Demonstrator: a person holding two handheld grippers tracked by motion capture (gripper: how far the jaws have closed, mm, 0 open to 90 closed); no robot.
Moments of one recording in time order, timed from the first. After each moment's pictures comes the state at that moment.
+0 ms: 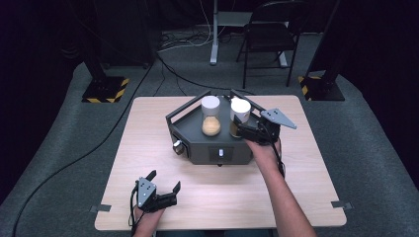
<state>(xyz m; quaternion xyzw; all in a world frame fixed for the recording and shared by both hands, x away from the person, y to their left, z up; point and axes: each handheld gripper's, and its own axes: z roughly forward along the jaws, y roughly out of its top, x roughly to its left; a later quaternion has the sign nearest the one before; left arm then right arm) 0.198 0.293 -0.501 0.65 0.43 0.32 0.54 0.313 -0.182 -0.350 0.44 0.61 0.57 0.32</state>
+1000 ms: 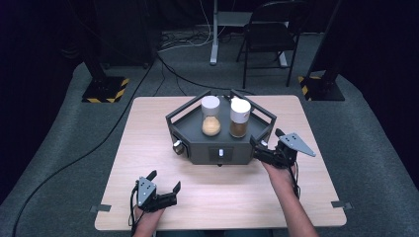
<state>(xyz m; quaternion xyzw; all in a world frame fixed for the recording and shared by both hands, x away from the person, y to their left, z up) 0.200 0.294 -0.500 0.65 0.43 0.31 0.54 0.264 -0.221 -0.394 0.46 0.59 0.57 0.34</state>
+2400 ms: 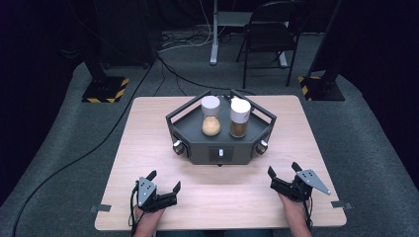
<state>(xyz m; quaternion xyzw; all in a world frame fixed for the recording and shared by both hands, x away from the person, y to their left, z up) 0.199 0.293 -0.500 0.65 0.43 0.32 0.54 0.205 -0.263 -0.478 0.51 0.58 0.54 0.34</state>
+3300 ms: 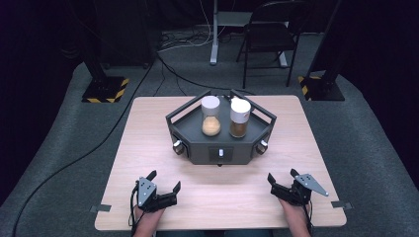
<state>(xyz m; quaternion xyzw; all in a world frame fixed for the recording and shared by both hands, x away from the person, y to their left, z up) 0.199 0.293 -0.499 0.65 0.43 0.32 0.54 0.211 -0.273 -0.486 0.53 0.60 0.51 0.30</state>
